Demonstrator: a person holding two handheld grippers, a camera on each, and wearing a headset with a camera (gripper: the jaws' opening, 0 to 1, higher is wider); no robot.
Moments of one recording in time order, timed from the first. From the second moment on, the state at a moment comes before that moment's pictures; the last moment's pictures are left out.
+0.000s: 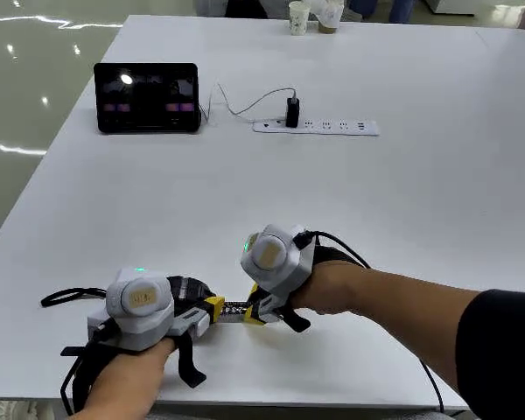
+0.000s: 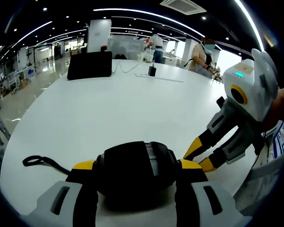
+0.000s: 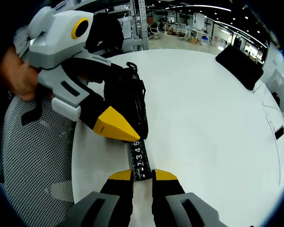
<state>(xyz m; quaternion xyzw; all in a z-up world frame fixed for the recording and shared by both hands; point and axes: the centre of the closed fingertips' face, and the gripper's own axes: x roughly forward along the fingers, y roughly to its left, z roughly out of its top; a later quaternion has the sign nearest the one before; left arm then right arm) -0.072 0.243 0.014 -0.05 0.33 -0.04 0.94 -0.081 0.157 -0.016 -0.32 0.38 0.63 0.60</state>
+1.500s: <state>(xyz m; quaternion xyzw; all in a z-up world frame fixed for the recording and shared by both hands) -0.071 0.243 0.015 -0.06 0.33 -0.04 0.94 -0.087 0.186 -0.016 -0.29 0.36 0.64 0.62</state>
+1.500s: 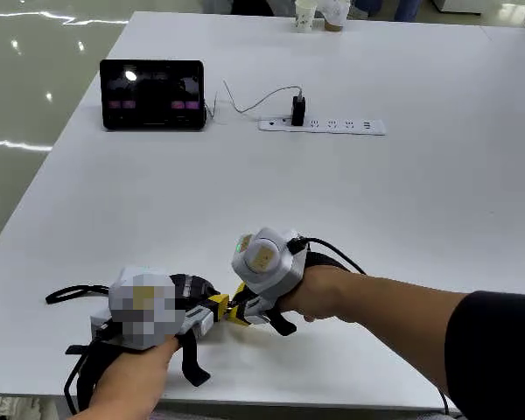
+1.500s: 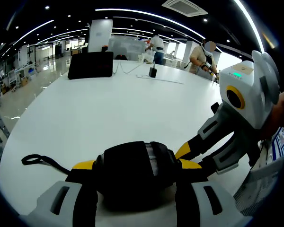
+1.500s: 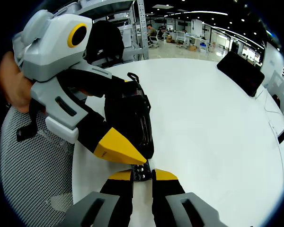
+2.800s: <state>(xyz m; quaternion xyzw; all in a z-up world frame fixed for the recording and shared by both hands) -0.069 0.244 0.014 -0.07 0.33 -0.04 0.94 -0.088 0.194 -0.014 -0.26 0.35 0.63 0.64</state>
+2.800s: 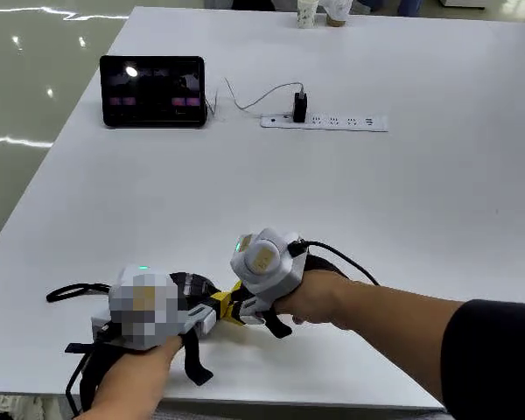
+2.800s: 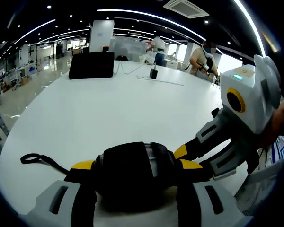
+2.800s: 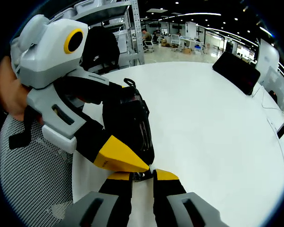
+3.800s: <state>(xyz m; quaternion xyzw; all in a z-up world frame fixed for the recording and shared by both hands) -0.082 0.230 0.041 -0.08 0.33 -0.20 0.92 -0.081 0.109 0.005 -0.22 0.35 0.58 0.70</state>
